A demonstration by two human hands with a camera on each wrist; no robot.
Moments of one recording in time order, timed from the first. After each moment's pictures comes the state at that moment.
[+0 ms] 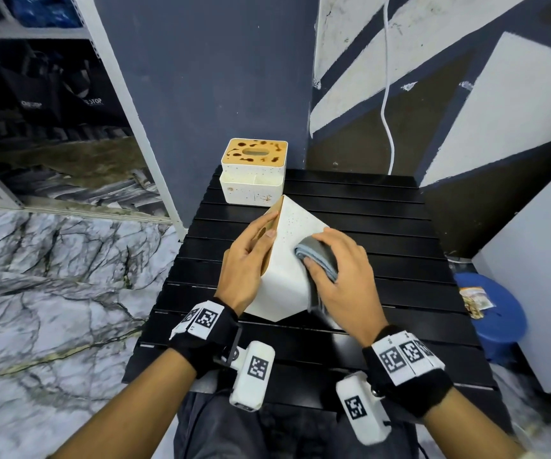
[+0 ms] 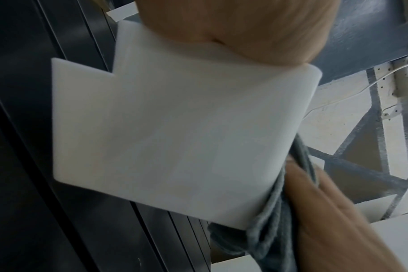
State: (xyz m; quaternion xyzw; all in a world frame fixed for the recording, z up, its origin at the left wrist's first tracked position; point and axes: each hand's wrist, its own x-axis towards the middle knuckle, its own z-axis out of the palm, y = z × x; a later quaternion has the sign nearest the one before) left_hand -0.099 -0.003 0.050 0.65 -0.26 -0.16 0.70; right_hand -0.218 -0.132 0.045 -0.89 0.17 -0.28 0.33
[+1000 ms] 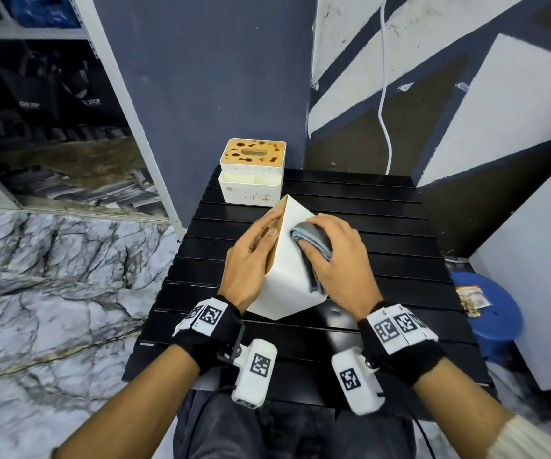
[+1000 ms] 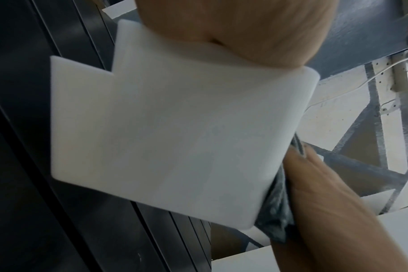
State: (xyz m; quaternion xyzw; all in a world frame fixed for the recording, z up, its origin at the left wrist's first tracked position) left_hand -0.103 -0.005 0.054 0.68 -0.25 -0.15 0.67; right_hand -0.199 -0.144 0.059 -0.90 0.16 -0.25 0.32
